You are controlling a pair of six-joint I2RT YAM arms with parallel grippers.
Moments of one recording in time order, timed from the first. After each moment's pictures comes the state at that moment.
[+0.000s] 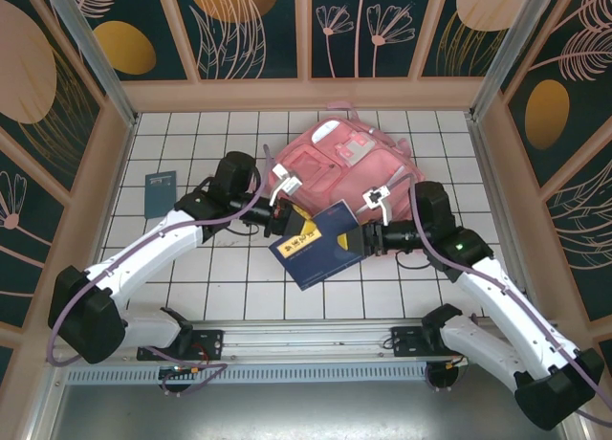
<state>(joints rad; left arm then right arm) -0.63 1.32 1.02 -0.29 1.03 -0.23 0.52 0.84 0.78 -0.51 -0.84 0.43</state>
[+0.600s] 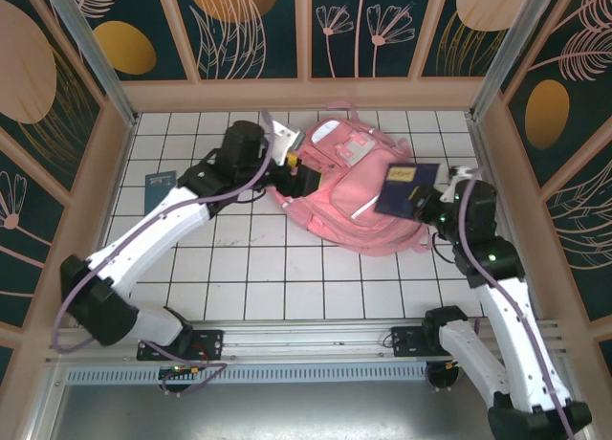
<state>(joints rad) -0.68 1.48 1.38 -0.43 0.32 -0.21 0.21 0.68 0.90 -0.67 0.00 0.61</state>
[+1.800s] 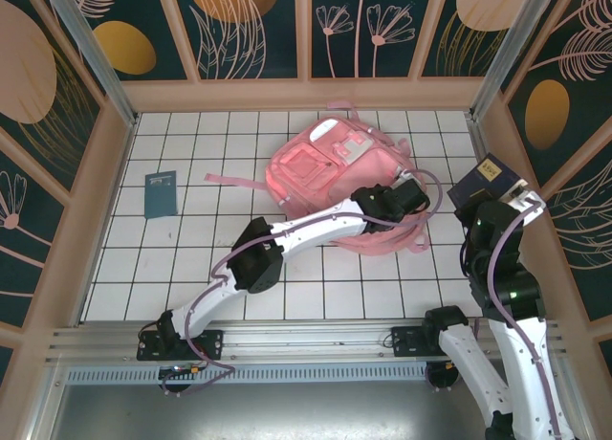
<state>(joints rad) -1.12 2.48 2.33 -0.79 -0.52 -0.19 0.21 0.53 0.92 -0.73 0.55 0.73</state>
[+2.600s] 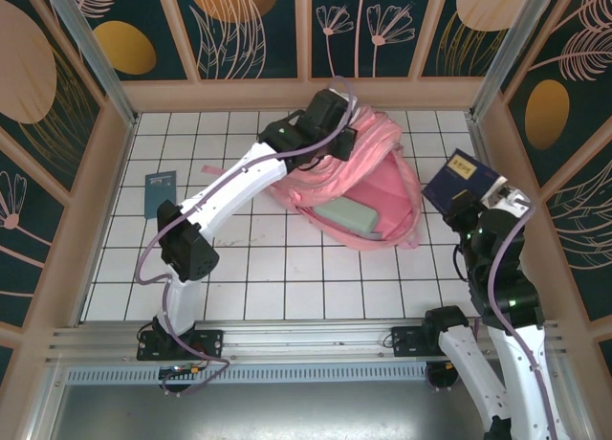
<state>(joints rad) -0.78 2.03 2.13 -0.75 -0.05 -0.33 0.21 0.48 0.85 -0.66 0.22 0.71</state>
